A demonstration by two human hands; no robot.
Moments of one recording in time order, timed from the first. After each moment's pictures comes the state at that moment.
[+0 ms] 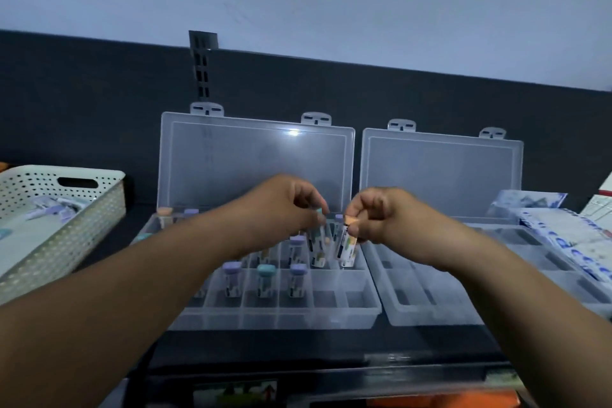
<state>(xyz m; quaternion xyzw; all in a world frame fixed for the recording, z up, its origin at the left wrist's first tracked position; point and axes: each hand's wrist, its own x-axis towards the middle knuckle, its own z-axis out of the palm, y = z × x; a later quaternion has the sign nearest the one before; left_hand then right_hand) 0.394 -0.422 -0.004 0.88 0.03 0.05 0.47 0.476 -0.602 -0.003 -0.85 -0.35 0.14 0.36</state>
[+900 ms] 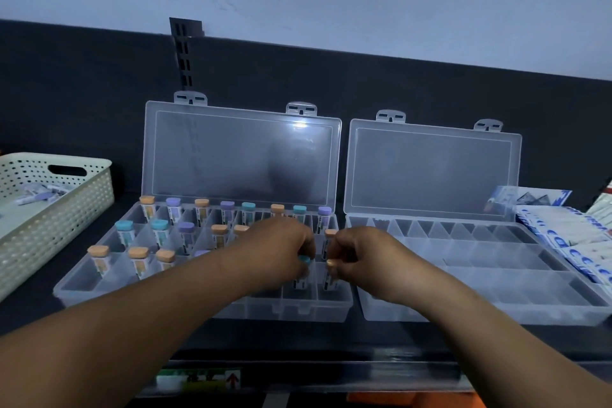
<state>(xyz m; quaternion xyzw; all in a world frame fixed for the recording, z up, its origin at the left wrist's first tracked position) 0.408 -0.459 -0.053 0.99 0.01 -0.01 0.17 0.486 -0.621 -0.062 -0.88 -0.39 0.10 0.24</state>
